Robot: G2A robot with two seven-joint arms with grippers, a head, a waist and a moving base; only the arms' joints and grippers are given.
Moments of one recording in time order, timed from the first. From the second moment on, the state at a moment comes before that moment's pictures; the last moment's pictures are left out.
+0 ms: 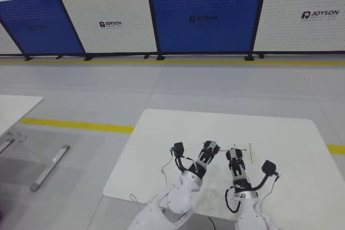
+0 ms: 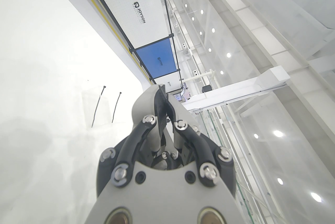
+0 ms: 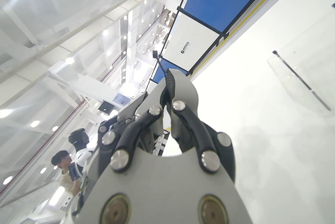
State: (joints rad) left arm 1.43 -1.41 -0.94 -1.63 0.03 -0.03 0.25; right arm -1.57 -1.41 1.09 -1.62 -0.35 -0.14 -0.26
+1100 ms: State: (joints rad) left arm 1.43 -1.41 -0.94 -1.63 0.03 -0.03 0.25; right arm -1.57 -1.42 1.10 -1.60 -0.35 -0.18 -0.30
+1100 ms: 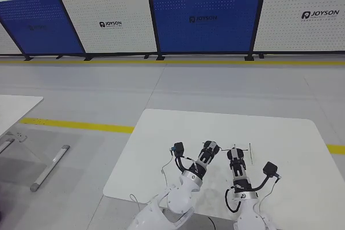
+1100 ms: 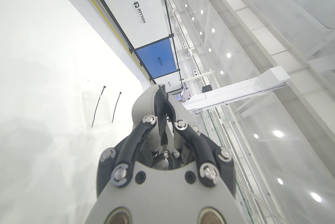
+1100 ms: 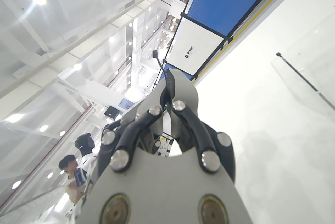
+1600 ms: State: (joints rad) left arm 1.43 -1.41 -0.94 -1.63 0.03 -0.03 0.25; right arm -1.55 -1.42 1.10 -1.59 -0.26 -0.19 -0.18
